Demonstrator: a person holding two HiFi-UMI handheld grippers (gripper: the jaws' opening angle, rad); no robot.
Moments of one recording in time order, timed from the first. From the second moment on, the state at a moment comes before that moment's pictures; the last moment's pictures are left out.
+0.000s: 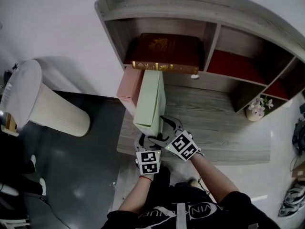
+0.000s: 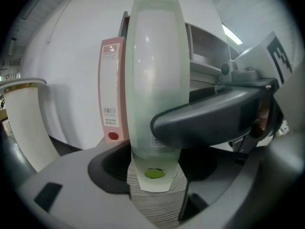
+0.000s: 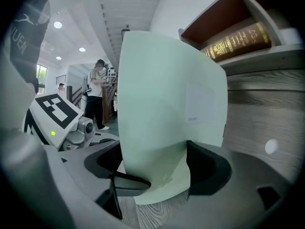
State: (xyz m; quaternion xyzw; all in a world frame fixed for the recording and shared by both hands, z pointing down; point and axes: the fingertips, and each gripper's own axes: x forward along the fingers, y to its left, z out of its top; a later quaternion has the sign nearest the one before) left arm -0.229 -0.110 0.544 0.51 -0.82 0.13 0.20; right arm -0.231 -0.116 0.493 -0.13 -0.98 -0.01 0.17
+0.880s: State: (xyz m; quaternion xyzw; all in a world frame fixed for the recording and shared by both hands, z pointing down) left arm -0.277 -0.129 0.551 0.53 -0.80 0.15 0.21; right arm -0.276 -0.135 0.506 -0.08 -0.98 0.06 0.16
